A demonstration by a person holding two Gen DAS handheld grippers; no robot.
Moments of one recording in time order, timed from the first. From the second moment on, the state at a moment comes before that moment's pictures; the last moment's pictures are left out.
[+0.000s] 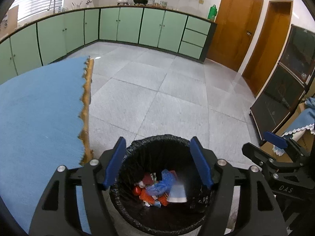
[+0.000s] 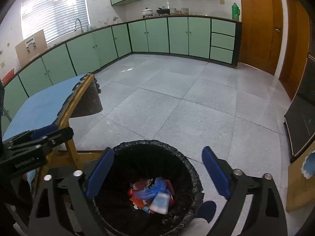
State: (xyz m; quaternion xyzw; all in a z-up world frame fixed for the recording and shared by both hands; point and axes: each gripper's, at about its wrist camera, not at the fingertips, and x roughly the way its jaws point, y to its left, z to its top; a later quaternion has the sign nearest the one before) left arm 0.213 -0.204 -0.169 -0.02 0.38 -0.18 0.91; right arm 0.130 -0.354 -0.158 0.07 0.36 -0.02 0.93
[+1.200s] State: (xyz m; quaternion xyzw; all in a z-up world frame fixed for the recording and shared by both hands) left arm 0.060 -0.113 -0.069 -0.03 0.31 -0.15 0.94; right arm 0.002 -0.279 -0.052 0.10 0.29 0.05 0.95
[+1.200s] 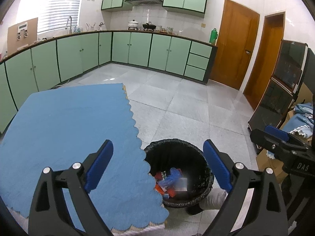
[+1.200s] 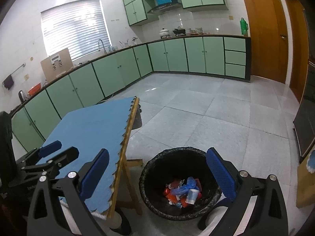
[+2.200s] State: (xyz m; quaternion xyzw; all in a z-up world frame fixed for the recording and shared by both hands) left arm 0.010 -0.078 -0.051 -0.03 0.26 -0.13 0.96; right arm -0.032 -0.240 -0.040 0.07 0.25 0.09 0.96
